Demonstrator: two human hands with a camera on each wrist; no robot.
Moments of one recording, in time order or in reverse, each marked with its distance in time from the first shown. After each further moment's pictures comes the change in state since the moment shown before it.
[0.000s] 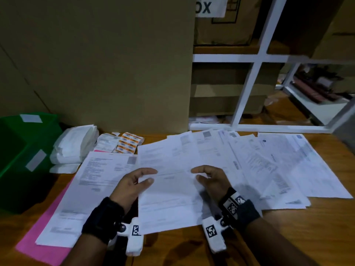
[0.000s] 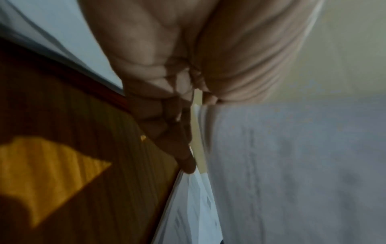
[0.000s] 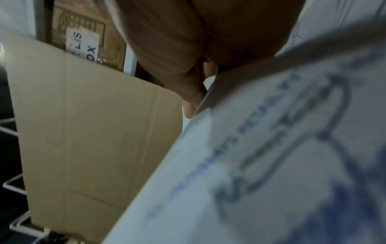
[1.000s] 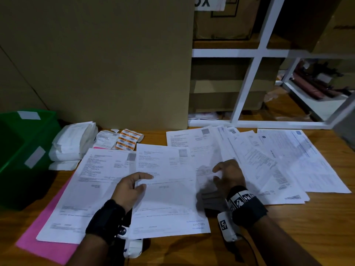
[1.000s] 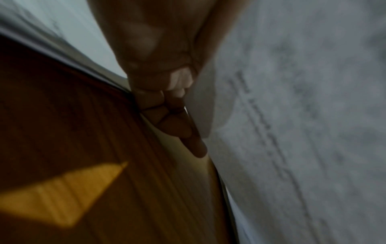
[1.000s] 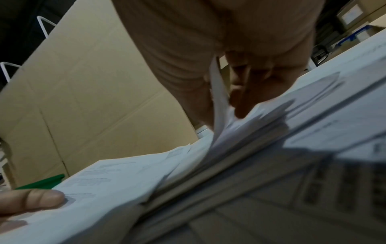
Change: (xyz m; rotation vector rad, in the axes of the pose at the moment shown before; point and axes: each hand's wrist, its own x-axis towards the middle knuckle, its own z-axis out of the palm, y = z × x) left_hand -0.005 -0.037 -0.006 0.124 0.085 0.030; right_hand 0.000 0.011 -0.032 -0.737 0.119 0.176
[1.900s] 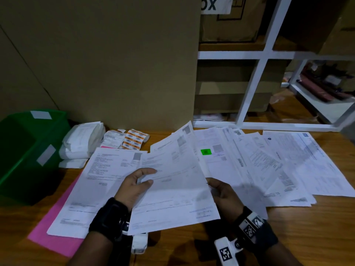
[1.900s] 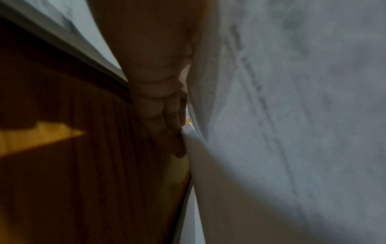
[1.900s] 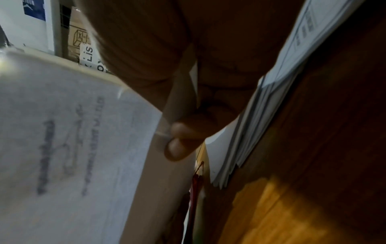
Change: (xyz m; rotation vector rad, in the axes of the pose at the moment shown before) left_hand 0.000 0.009 -0.004 -0.146 0.011 -0.055; right_hand -0.069 -0.021 0.010 1.141 -0.385 -0.130
